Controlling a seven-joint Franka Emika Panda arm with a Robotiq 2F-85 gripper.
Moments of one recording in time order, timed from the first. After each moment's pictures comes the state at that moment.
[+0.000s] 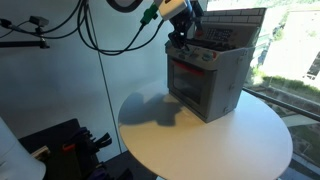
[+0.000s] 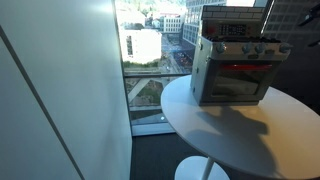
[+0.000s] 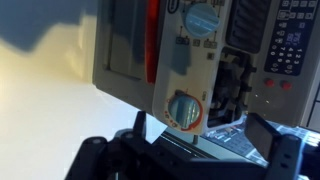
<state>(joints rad) -0.08 -0.15 -0.06 -2.35 0.57 2.93 0.91</state>
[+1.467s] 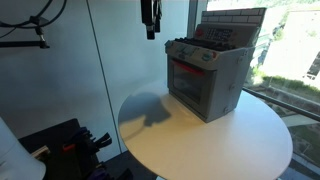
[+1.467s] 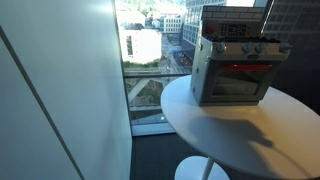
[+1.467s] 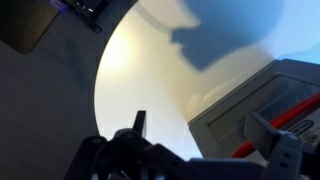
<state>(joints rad) -0.13 -0.33 -0.06 -2.17 0.07 1.88 0.65</state>
